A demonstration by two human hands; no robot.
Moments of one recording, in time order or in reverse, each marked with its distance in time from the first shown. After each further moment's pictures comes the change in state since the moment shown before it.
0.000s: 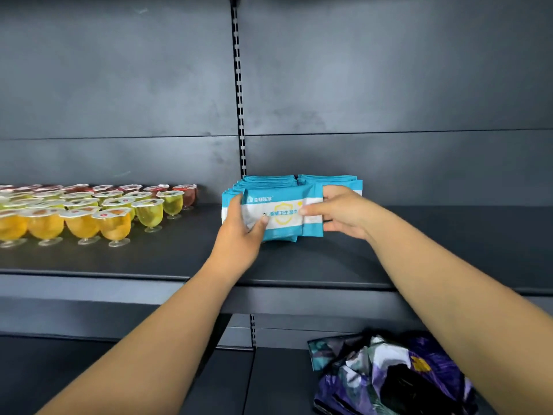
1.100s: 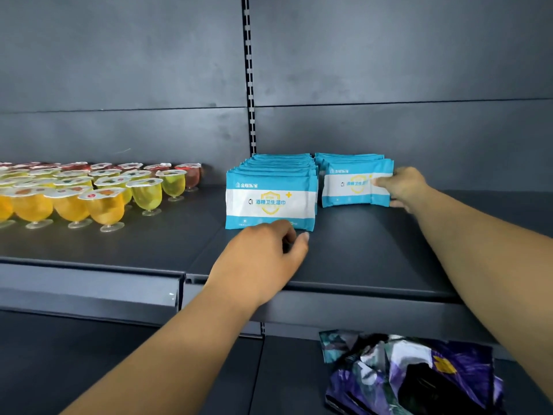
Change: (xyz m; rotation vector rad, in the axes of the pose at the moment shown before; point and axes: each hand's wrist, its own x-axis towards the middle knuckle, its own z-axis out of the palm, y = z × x) left_hand -0.024 0.002 0.008 0.634 -0.171 0.079; right_hand 0.095 0.060 -0.091 -0.194 0.636 0.127
